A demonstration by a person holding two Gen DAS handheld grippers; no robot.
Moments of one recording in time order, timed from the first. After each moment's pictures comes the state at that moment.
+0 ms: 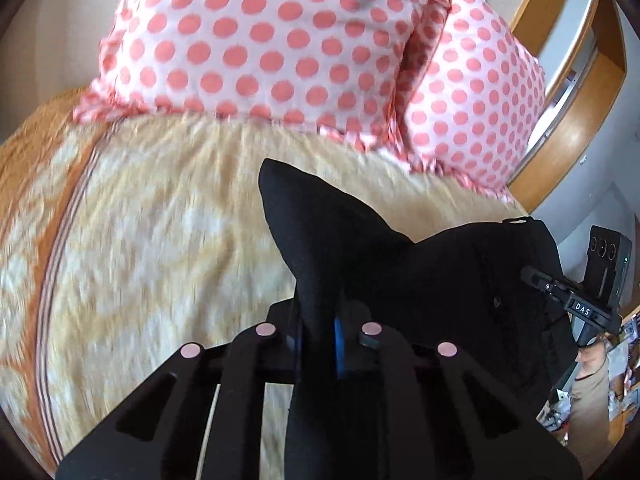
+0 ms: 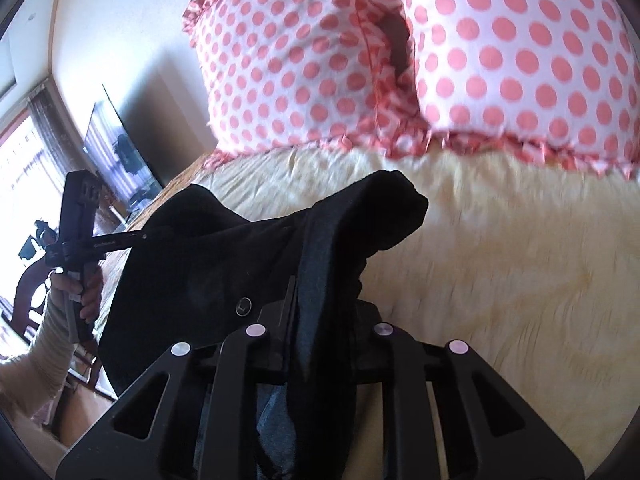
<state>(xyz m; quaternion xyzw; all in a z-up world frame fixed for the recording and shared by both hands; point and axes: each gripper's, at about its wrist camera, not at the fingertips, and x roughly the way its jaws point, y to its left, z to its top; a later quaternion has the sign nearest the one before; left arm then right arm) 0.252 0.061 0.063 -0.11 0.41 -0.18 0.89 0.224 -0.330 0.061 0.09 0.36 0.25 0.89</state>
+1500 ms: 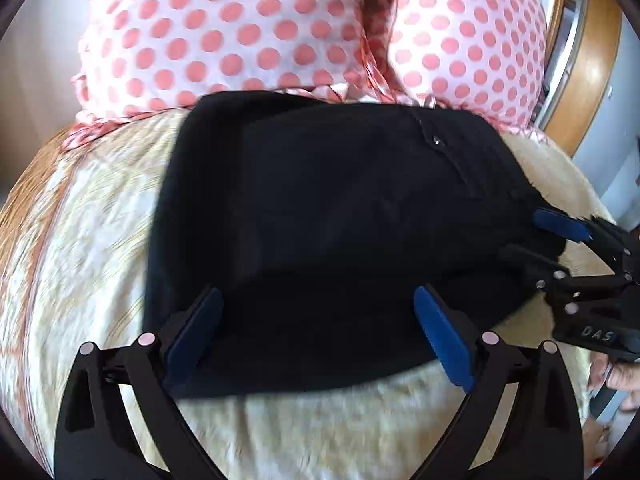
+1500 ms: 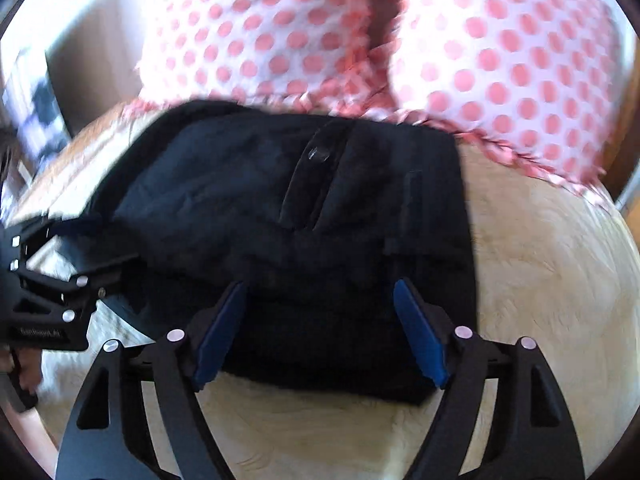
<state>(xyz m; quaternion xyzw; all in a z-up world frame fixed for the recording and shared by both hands) 0.234 -0.020 0.033 0.01 0.42 -0.13 0.90 0.200 -0.253 0.044 0.00 0.38 0.07 0.92</state>
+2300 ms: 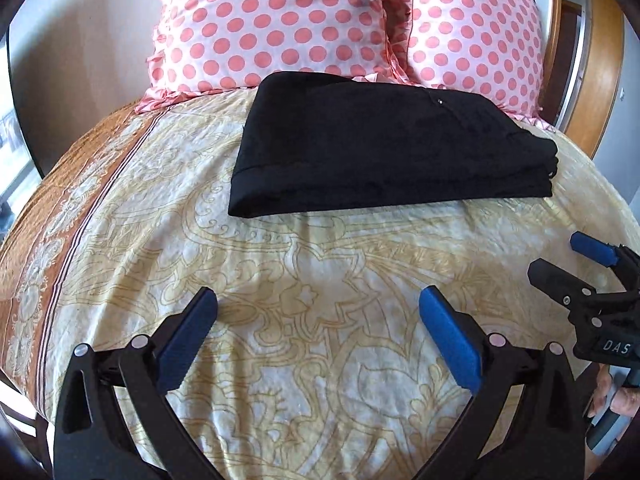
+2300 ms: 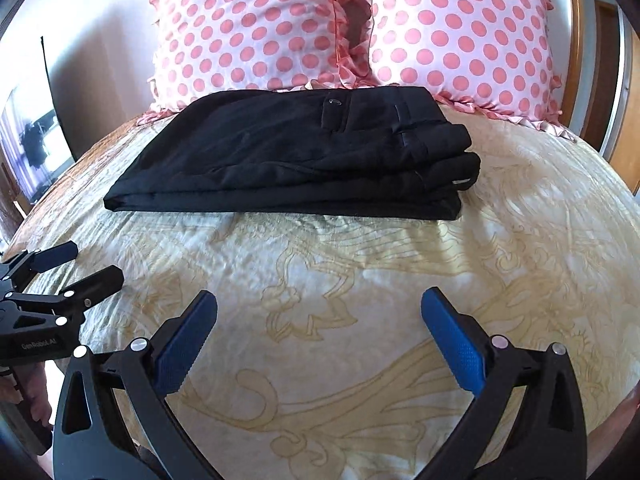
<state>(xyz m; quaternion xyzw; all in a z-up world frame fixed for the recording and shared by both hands) 0.128 0.022 0.010 0.02 0.39 -0.07 0.92 0.105 -0.229 0.007 0.03 0.37 0.05 0.93</state>
